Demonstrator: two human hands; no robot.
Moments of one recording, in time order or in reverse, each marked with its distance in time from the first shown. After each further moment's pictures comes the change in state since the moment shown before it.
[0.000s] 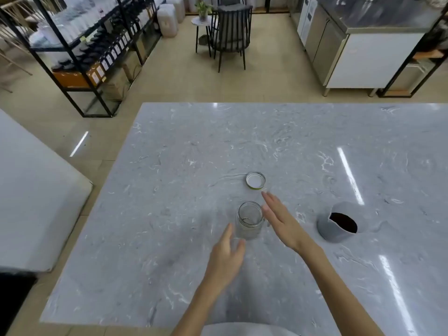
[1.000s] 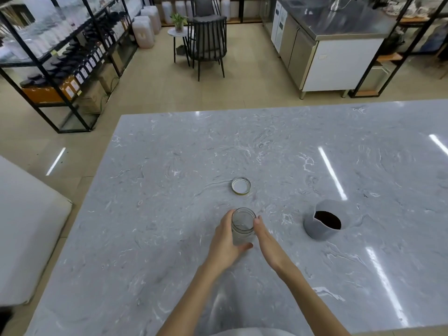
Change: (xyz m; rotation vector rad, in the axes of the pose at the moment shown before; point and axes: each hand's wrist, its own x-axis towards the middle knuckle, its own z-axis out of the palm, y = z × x) left_hand 0.058 -0.004 0.020 0.164 -0.121 0.202; right_hand -0.026 0.000 0.038 0.481 0.063 0.316
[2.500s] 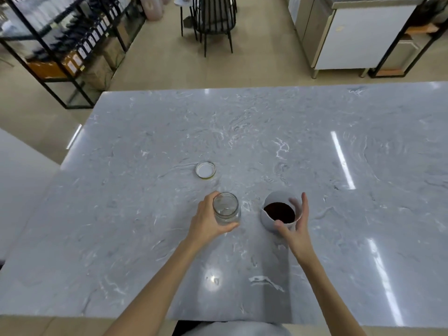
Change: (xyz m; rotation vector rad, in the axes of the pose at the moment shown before) left_hand 0.037 0.033 0.095 0.196 0.168 -0.015; right_hand 0.017 0.089 -0.207 0.091 0.221 -0.336
